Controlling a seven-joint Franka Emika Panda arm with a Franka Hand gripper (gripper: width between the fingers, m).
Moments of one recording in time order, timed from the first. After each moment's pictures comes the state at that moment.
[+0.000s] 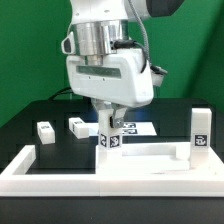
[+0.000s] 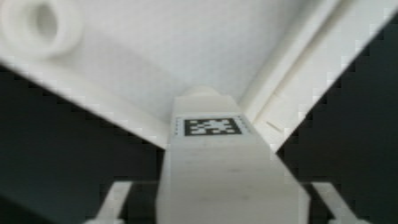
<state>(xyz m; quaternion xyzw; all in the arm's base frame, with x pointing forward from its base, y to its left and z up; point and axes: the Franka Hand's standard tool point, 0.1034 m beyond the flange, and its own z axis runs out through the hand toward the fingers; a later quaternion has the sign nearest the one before) 0.650 -0.057 0.109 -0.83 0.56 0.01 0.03</state>
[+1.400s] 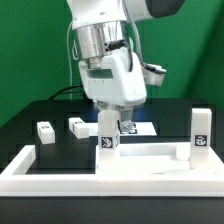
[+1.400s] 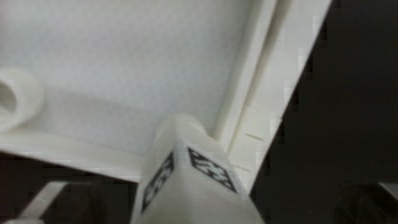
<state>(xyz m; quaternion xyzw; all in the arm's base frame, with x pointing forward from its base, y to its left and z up) 0.652 -0.052 0.106 -0.85 0.52 0.00 0.08</state>
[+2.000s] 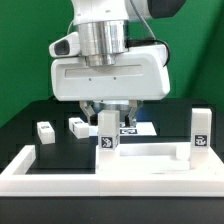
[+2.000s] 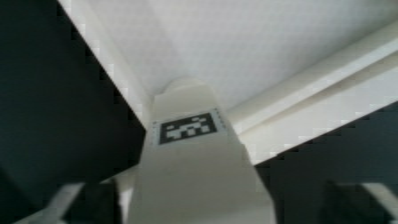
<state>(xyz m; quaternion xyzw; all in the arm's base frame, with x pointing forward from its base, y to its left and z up) 0.651 -0.058 0.108 -0.97 0.25 -0.01 0.04</state>
